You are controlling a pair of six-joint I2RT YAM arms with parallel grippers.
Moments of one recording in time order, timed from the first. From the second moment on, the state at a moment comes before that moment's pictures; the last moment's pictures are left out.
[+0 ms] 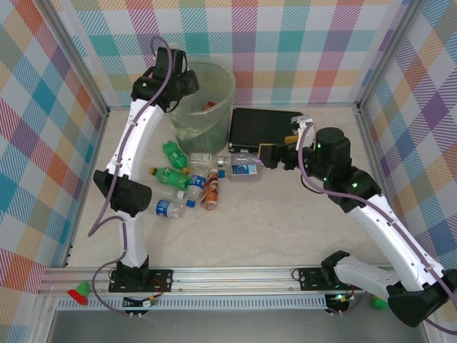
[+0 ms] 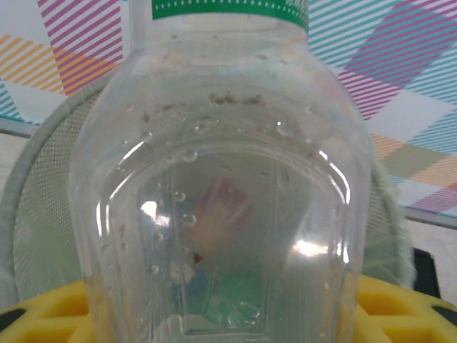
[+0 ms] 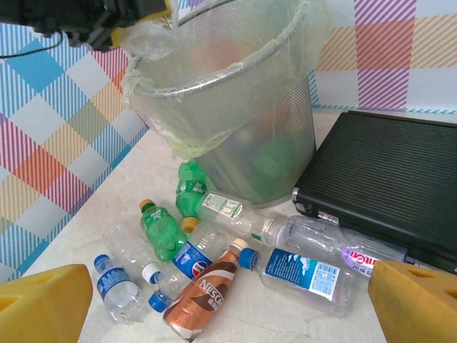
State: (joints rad) left arm -0.32 2.06 2.45 -1.00 -0.21 -0.48; right arm 0.53 1.01 1.15 -0.47 -0.17 0.31
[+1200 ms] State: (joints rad) left arm -0.30 1.58 1.94 -1.00 -0.17 -0.54; right arm 0.53 1.10 1.16 -0.42 -0.24 0.39
